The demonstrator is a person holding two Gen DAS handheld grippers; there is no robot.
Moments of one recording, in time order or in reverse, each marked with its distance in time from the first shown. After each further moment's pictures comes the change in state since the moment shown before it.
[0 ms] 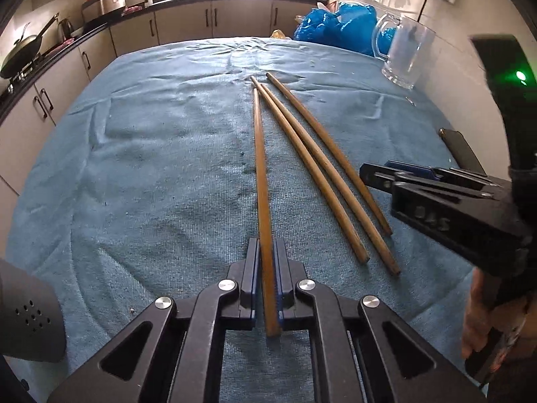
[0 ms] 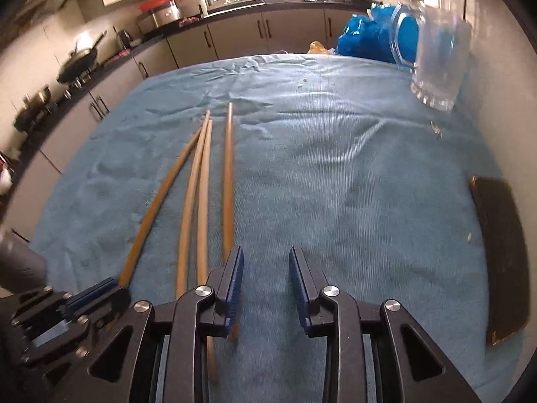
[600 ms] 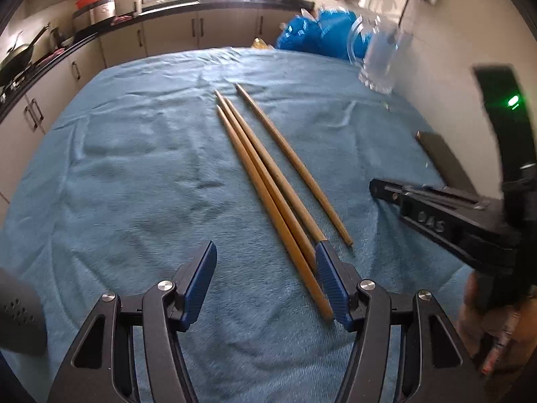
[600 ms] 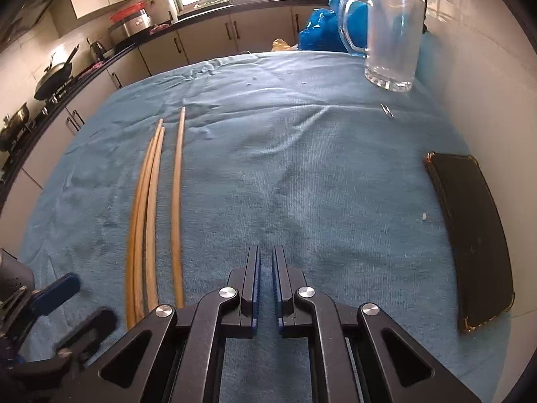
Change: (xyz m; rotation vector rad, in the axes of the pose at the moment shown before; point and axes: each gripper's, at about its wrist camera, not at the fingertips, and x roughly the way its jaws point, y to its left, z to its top) left arm 0.003 -0.038 0.005 0.040 -0.022 -0.038; right arm -0.016 -0.057 -0.018 0.127 -0.010 0.015
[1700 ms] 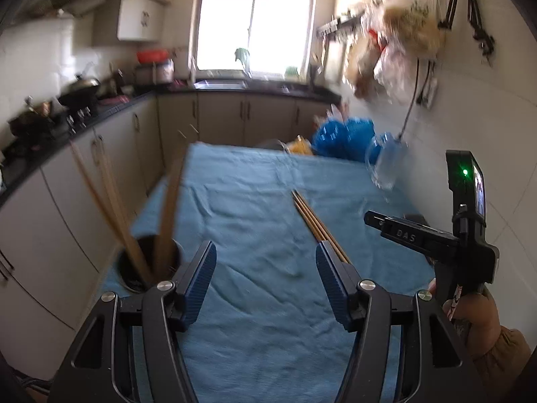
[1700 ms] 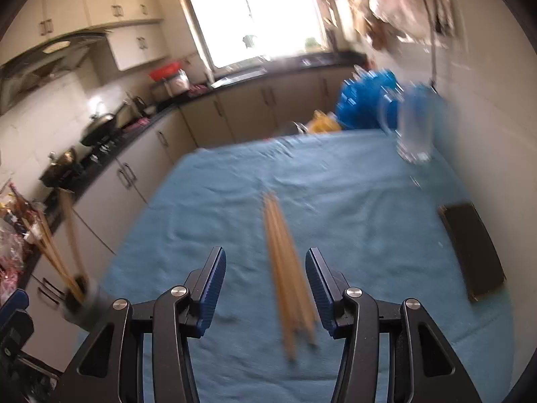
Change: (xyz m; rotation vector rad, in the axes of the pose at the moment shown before) left arm -0.202 0.075 -0.047 -0.107 -0.355 0.075; right arm -0.099 0.078 -0.008 0.034 -0.232 0.089
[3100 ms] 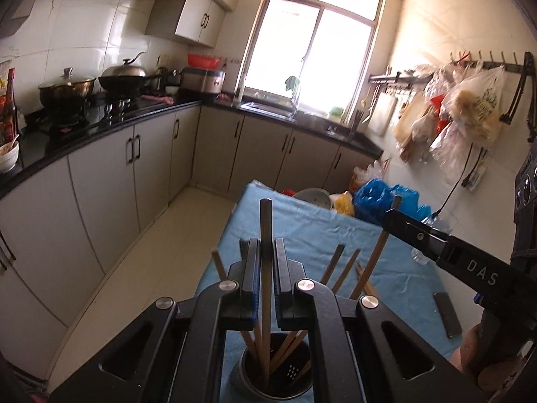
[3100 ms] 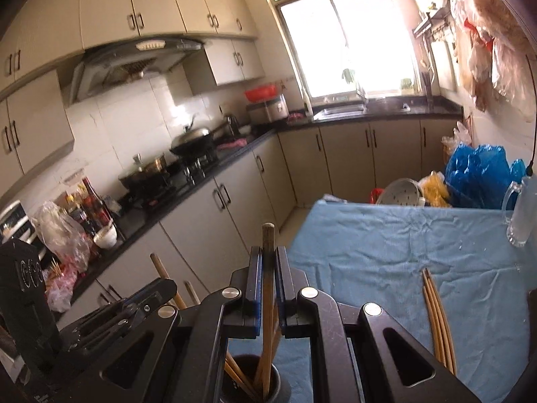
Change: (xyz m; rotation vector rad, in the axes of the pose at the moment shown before) left arm 0.002 0.169 0.076 -0.221 -0.132 0.055; right arm -0.017 0.244 0.066 -0.193 -0.125 0.322
